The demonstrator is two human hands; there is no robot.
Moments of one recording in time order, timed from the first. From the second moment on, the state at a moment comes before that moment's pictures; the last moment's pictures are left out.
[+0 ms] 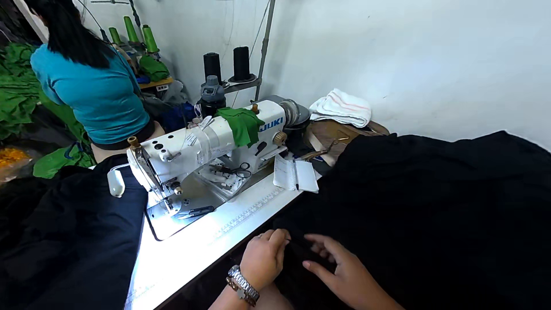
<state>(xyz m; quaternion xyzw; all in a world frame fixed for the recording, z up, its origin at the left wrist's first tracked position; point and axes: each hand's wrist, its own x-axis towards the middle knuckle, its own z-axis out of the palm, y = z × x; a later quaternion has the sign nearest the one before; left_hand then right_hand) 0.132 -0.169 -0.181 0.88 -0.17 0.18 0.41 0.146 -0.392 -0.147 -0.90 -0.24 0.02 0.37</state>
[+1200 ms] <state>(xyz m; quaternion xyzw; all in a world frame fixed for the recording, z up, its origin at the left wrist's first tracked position) 0.159 -0.172 -0.145 0.80 -0.26 0.26 0.48 0.164 -0.357 -0.101 -0.90 -0.30 -0.10 0.29</state>
